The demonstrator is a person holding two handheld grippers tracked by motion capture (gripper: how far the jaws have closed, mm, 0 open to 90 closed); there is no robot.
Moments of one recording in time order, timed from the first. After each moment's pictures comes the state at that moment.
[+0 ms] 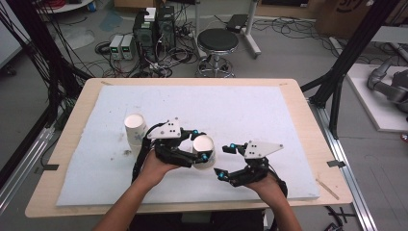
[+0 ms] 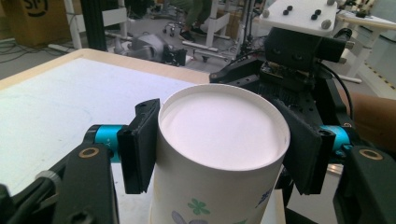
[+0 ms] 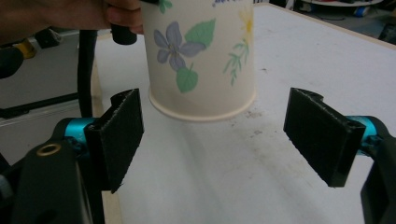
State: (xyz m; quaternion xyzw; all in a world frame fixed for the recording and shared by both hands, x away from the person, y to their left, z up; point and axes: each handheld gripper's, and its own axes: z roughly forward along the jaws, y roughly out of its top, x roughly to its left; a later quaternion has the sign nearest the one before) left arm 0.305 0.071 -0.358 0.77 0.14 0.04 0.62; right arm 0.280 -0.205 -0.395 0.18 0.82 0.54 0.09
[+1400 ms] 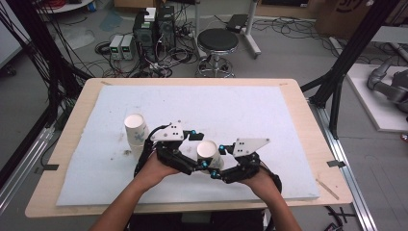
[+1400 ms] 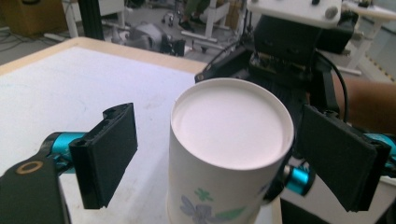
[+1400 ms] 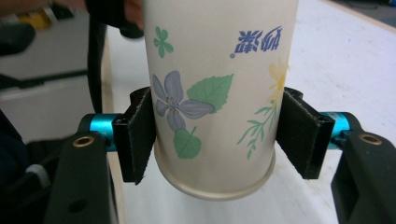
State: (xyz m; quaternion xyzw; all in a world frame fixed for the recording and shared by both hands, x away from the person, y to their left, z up) left arm 0.302 0.069 -0.360 0.78 0.15 0.03 0.60; right arm 0.290 -0.184 -0.389 0.14 0.85 0.51 0.07
